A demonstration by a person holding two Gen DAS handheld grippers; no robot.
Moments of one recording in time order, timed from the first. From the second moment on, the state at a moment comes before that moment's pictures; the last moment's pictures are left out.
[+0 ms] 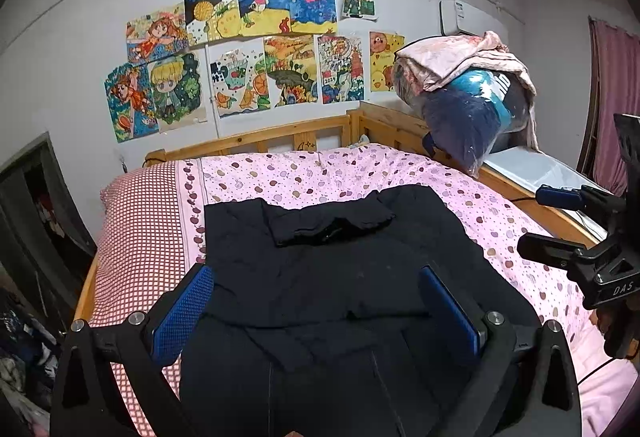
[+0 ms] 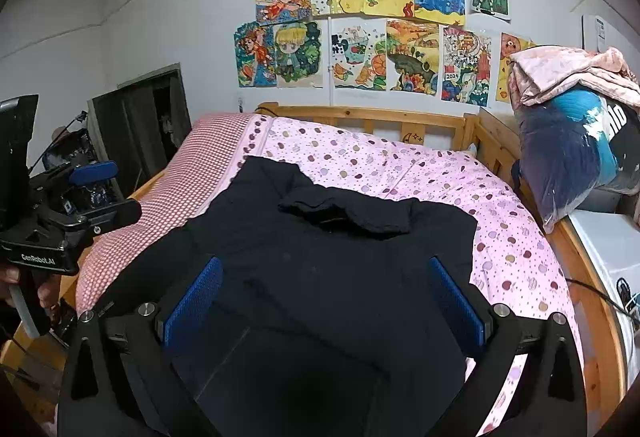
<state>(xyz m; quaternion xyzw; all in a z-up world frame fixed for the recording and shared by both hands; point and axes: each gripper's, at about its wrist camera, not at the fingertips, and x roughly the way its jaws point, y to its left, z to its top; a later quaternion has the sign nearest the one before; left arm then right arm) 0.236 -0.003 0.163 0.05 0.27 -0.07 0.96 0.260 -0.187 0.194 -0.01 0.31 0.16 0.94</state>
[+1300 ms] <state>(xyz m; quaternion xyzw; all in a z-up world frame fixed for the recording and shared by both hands) 0.035 0.049 0.048 0.11 0.29 -0.12 0.94 0.071 -0.214 0.091 -0.03 0.35 0.15 0.92</state>
